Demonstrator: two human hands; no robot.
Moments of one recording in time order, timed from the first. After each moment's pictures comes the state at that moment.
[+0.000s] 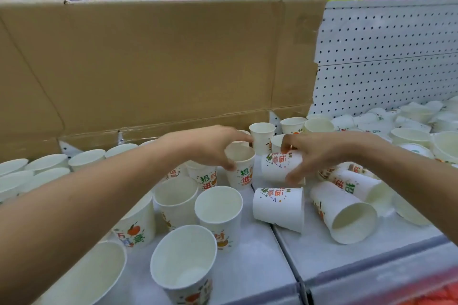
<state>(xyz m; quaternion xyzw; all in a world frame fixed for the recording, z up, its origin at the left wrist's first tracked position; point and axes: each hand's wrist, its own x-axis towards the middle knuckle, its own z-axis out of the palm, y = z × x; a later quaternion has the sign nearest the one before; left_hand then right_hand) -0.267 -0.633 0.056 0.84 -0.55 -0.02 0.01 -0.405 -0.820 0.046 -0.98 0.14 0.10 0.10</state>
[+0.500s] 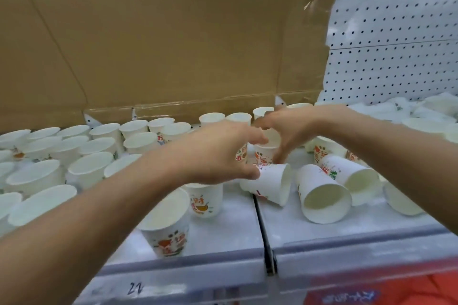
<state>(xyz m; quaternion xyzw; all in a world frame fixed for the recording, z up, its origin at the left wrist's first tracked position) -0.387 -0.609 0.057 0.85 -0.52 0.06 0.06 -0.384 -0.817 0.050 -1.00 -0.03 0.05 -0.03</state>
